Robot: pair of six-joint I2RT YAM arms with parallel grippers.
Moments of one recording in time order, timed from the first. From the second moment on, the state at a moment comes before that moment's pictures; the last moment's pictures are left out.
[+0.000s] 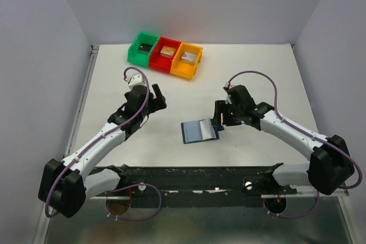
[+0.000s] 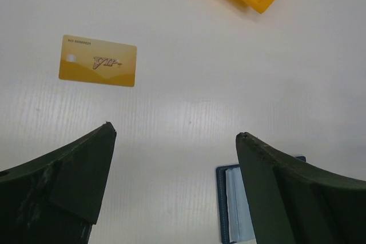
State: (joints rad) left arm -0.50 1.10 0.74 -0.17 -0.30 -0.60; right arm 0.58 1.30 0.85 -0.46 -0.08 0.45
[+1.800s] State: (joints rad) left arm -0.63 1.42 0.58 0.24 0.29 -0.80; right arm 0.55 1.48 0.77 -0.43 -0.05 0.48
